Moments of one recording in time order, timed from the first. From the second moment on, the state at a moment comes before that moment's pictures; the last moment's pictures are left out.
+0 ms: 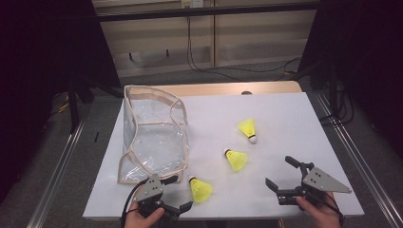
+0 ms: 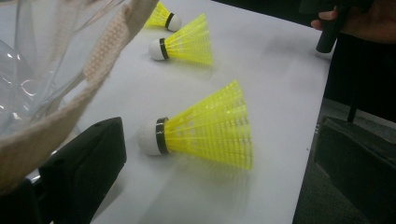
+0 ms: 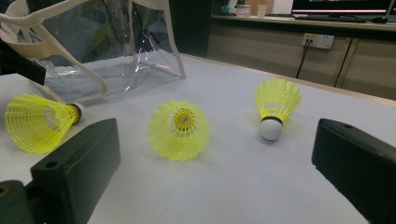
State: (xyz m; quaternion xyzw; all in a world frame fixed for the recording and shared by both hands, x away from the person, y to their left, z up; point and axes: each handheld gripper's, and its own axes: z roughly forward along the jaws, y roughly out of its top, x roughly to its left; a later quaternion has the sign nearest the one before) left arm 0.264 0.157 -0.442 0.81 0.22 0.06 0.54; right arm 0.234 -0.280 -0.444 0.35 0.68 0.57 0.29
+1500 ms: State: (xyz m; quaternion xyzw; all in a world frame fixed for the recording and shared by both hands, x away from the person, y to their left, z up) left arm 0.261 0.114 -0.444 0.83 0.25 0.11 0.50; right arm 0.234 -0.281 -0.444 0.35 0.68 0.57 0.29
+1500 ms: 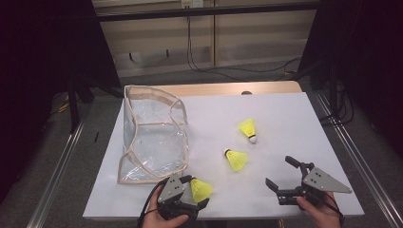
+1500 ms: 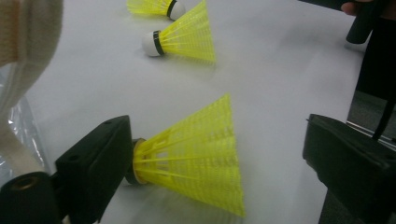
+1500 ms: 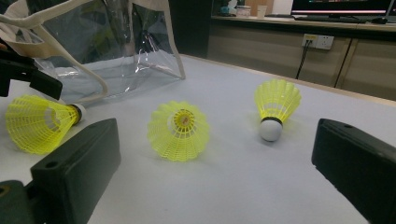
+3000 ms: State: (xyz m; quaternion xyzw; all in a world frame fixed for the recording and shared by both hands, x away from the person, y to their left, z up) left arm 0.258 0.111 -0.427 0.82 0.27 0.11 0.50; right arm 0.234 -0.281 -0.444 0.34 0.68 0.57 0.29
